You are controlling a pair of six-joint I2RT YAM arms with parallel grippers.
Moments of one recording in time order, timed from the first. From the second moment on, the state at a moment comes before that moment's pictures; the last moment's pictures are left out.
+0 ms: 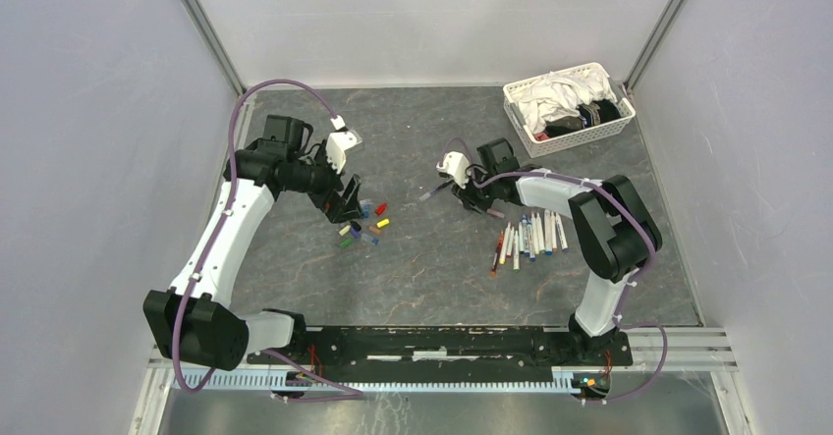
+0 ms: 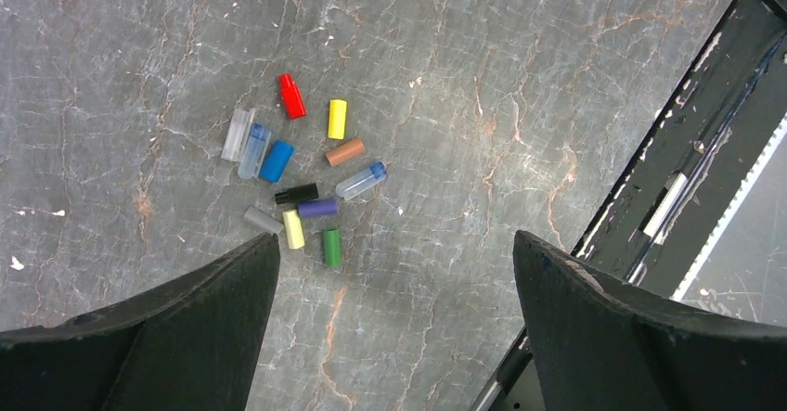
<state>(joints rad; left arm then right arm) -0.17 1.27 1.23 -1.00 0.63 0.57 0.47 1.82 1.05 -0.17 -0.32 -0.63</state>
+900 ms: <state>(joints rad) -0.17 1.28 1.26 -1.02 0.69 0.58 0.36 1.73 0.91 -0.06 -0.40 -0.48</state>
